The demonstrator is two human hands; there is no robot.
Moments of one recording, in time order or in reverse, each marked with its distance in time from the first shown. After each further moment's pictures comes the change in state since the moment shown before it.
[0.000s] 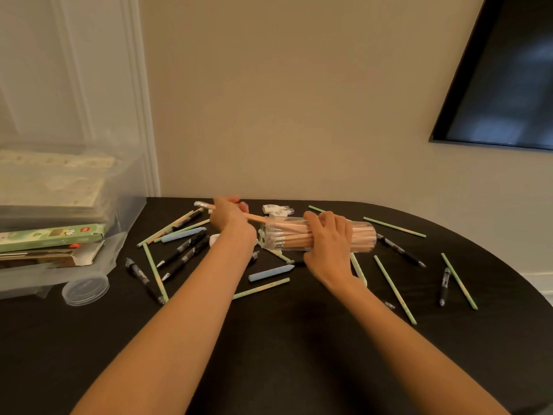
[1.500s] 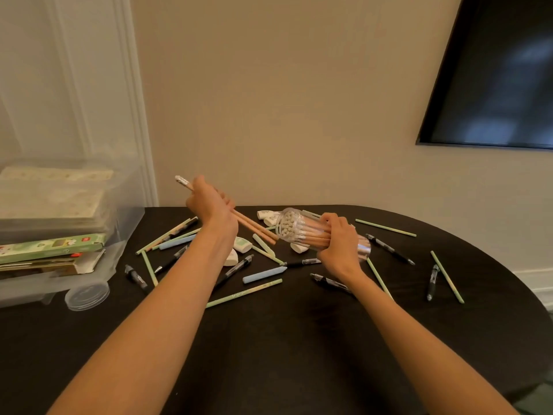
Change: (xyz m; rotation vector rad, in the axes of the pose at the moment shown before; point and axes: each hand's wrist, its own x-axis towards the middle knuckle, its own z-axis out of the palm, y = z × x) left_hand -0.028 0.026 0.003 -0.025 -0.170 0.256; right_hand 0.000 0.040 -0.006 0.330 -0.026 0.204
